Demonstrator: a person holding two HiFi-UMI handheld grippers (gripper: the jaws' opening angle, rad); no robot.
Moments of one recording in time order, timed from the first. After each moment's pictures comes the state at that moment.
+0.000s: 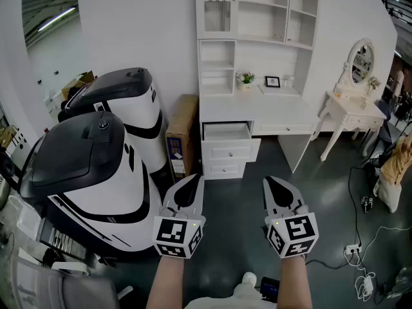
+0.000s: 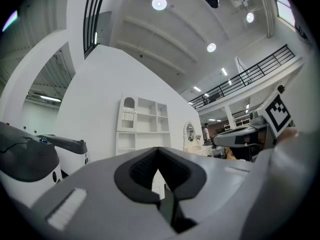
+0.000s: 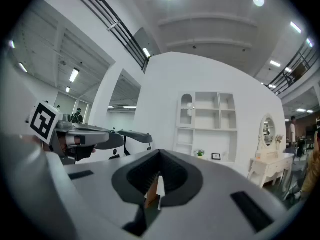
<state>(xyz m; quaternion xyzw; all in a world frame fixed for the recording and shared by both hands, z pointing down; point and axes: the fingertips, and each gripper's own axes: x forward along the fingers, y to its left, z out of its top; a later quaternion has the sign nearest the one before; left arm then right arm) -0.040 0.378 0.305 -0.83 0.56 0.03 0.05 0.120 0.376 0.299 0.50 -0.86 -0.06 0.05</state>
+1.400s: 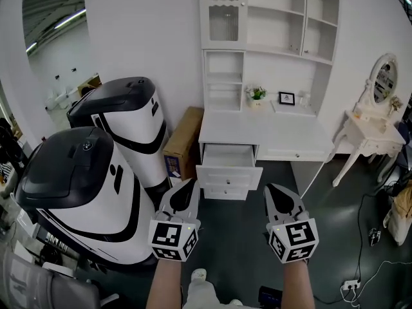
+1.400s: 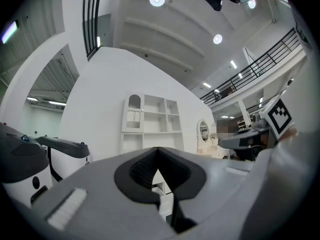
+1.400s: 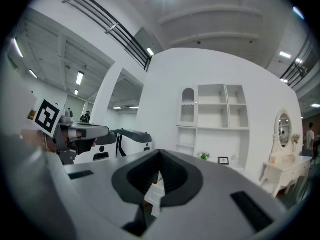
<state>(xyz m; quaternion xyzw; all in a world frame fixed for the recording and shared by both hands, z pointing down) 0.009 0.219 0.297 -0.79 0.61 0.03 0.06 0.187 0.198 0.302 0.45 -0.89 -0.06 0.05</state>
